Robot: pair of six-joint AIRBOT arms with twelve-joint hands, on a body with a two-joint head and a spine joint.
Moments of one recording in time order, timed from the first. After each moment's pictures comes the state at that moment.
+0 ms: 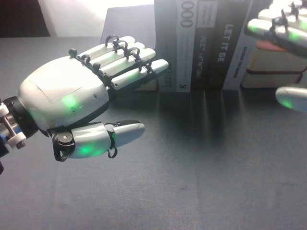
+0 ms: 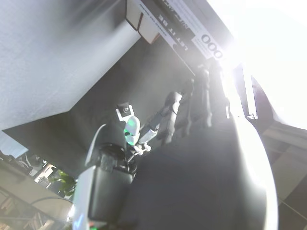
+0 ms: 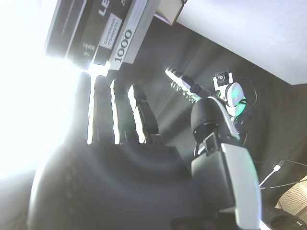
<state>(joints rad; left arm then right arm) 0.84 -0.76 0.98 0.18 -0.88 0.94 -0.82 -0.64 0.85 -0.08 0.83 -0.98</state>
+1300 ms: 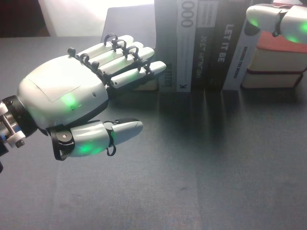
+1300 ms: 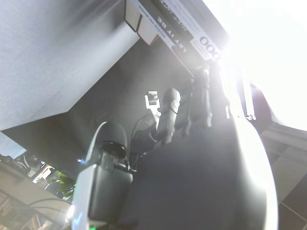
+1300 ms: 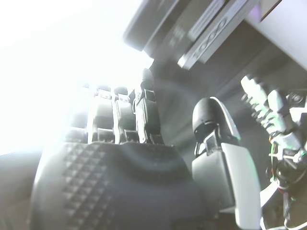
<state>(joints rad) 0.84 -0.76 0.98 0.17 -0.88 0.94 -0.52 -0.85 1.05 0.15 0.62 -1.27</state>
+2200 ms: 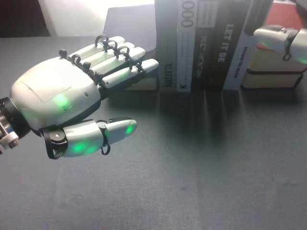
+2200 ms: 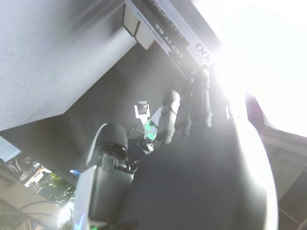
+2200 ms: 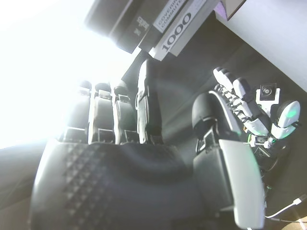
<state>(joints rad) 0.87 -0.75 0.98 0.13 -0.90 0.93 -0.56 -0.77 0.95 0.08 0.66 -1.26</state>
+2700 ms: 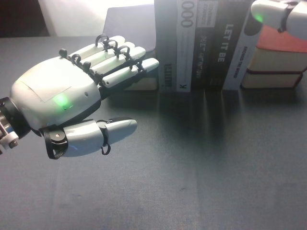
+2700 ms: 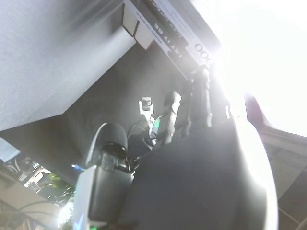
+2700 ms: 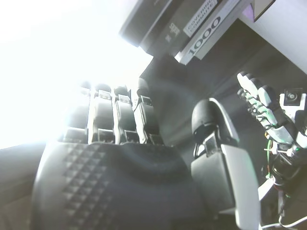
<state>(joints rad) 0.87 -0.75 0.98 0.13 -0.91 0.93 -0.52 -0.83 1.03 0.15 0.65 -1.26</state>
